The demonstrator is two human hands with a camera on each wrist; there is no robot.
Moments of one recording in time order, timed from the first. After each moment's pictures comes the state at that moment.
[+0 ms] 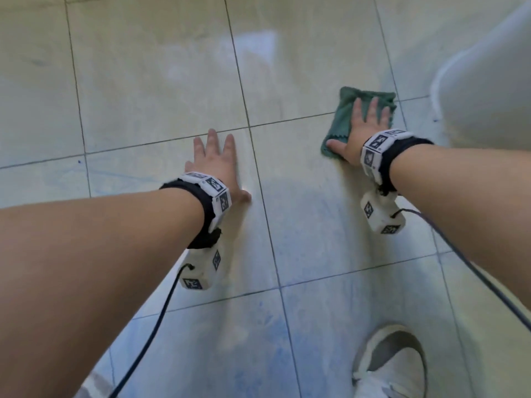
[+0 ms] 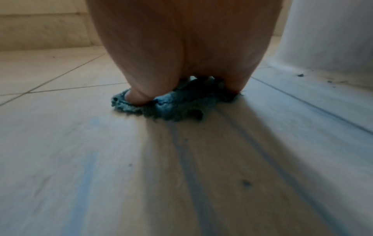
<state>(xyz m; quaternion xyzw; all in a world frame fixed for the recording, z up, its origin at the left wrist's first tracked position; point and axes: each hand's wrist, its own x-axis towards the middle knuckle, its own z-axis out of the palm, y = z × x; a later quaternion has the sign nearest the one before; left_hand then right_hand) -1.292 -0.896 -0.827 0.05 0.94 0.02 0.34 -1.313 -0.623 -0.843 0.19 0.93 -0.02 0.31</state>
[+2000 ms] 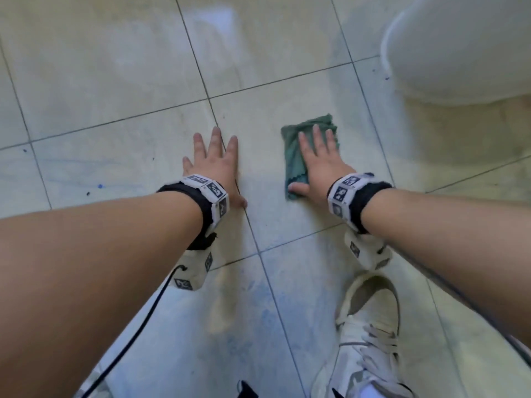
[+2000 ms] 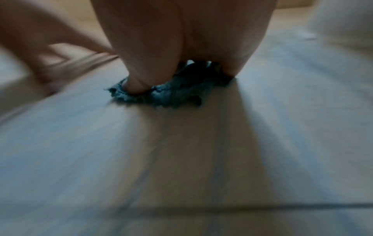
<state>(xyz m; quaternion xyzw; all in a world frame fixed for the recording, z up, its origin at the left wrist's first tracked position) -1.237 -0.866 -0.833 0.15 0.92 0.01 0.37 -1.180 -0.649 -0.843 0.07 0.94 -0.04 0.33</state>
